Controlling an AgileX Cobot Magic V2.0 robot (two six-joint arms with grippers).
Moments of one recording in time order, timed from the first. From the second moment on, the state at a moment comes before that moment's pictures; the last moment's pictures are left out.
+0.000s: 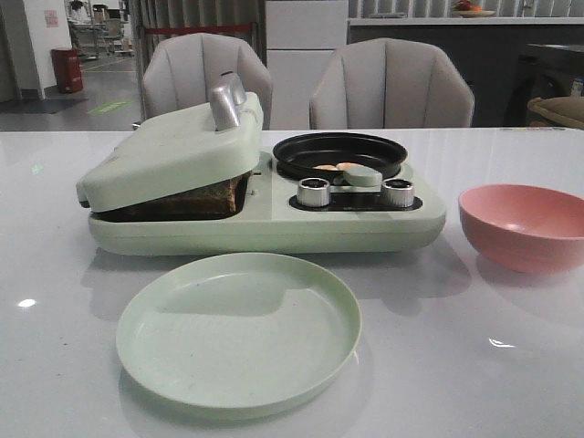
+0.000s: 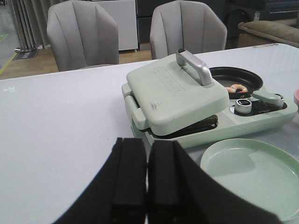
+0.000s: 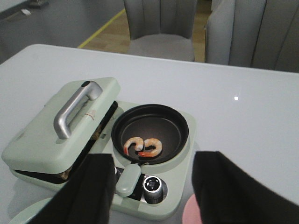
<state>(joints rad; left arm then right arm) -0.20 0.01 -0.41 -0.14 0.64 0.14 0.29 0.85 -0.86 0.20 0.31 -0.09</state>
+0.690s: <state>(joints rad) -0.20 0.01 -0.41 -0.14 0.64 0.14 0.32 0.21 -0.18 0.21 -0.02 -0.09</state>
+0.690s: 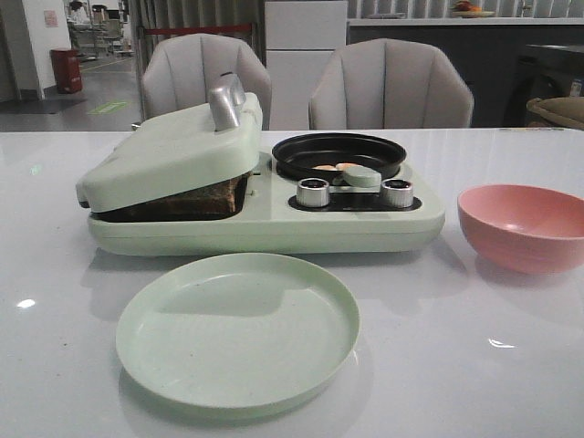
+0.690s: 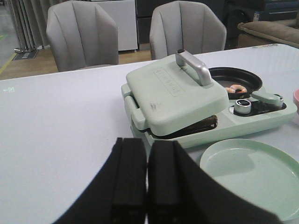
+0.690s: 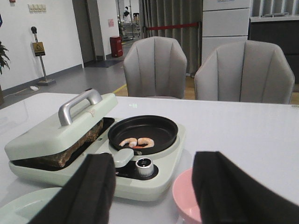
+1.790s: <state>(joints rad) -0.20 0.01 -0.41 -0.14 0.64 0.14 0.32 0.21 -0.18 0.21 -0.03 -0.09</state>
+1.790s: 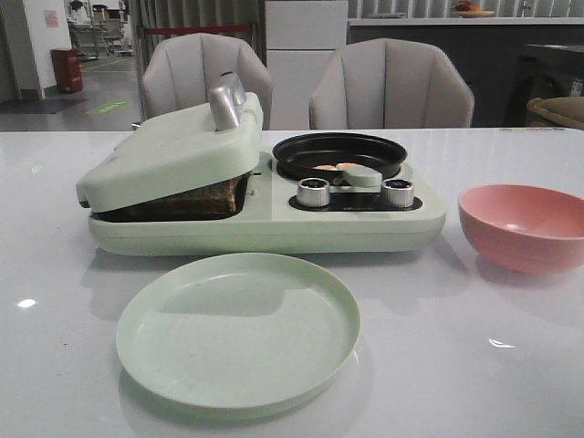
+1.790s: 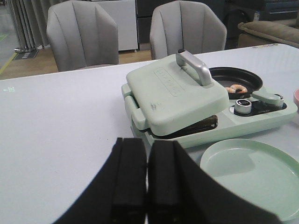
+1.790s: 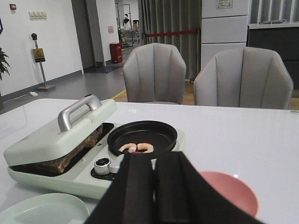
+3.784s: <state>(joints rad) -0.05 -0.01 0.00 0.09 0.04 -0.19 0.32 0.21 -0.18 0.21 -0.03 -0.09</state>
